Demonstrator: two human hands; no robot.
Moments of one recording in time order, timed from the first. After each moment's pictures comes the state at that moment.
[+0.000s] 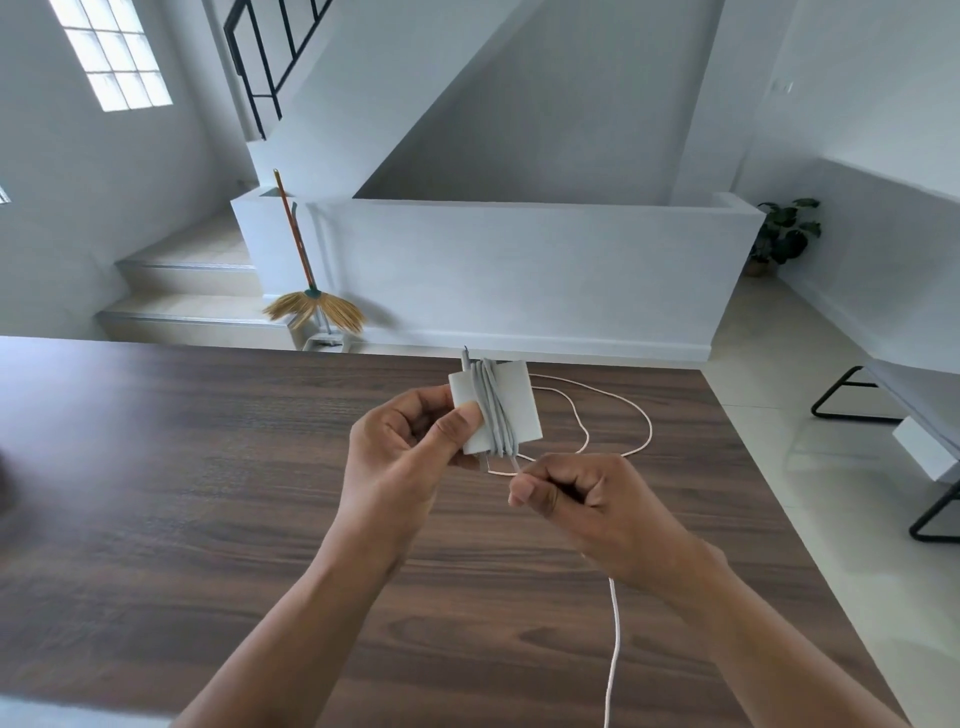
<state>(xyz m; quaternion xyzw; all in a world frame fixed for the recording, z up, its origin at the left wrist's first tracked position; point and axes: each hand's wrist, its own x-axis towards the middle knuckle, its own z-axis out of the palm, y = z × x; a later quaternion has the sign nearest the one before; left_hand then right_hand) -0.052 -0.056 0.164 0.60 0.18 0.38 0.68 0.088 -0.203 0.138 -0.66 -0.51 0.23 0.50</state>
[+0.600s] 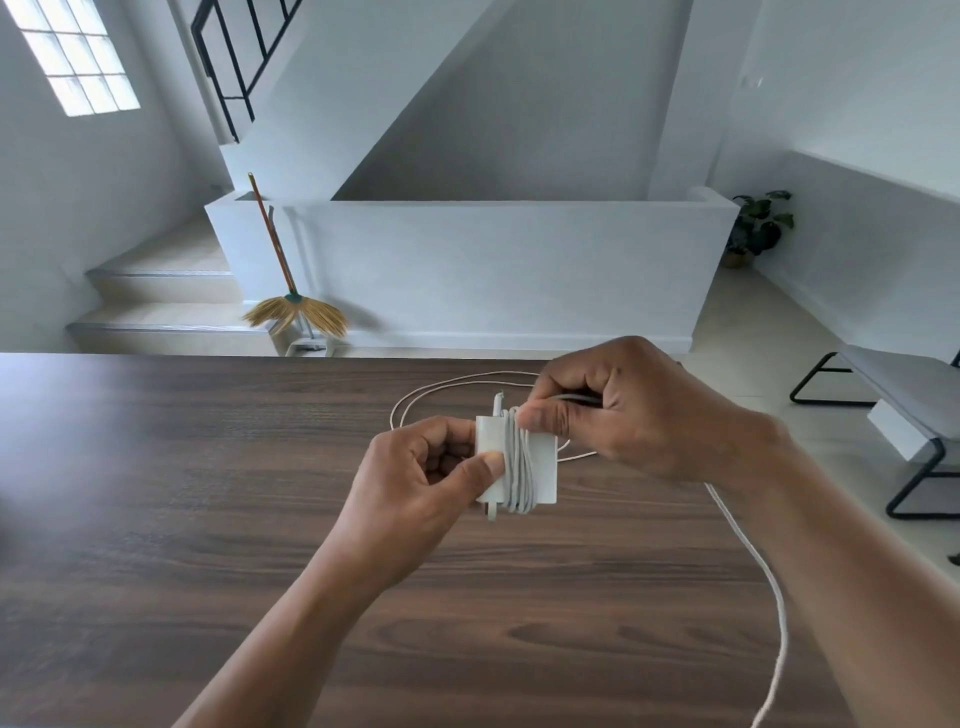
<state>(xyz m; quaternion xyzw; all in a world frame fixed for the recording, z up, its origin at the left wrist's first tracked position) -0.057 -0.065 0.162 0.75 0.16 0.27 0.58 0.119 -0.209 0.237 -0.70 -0.61 0.12 0.35</state>
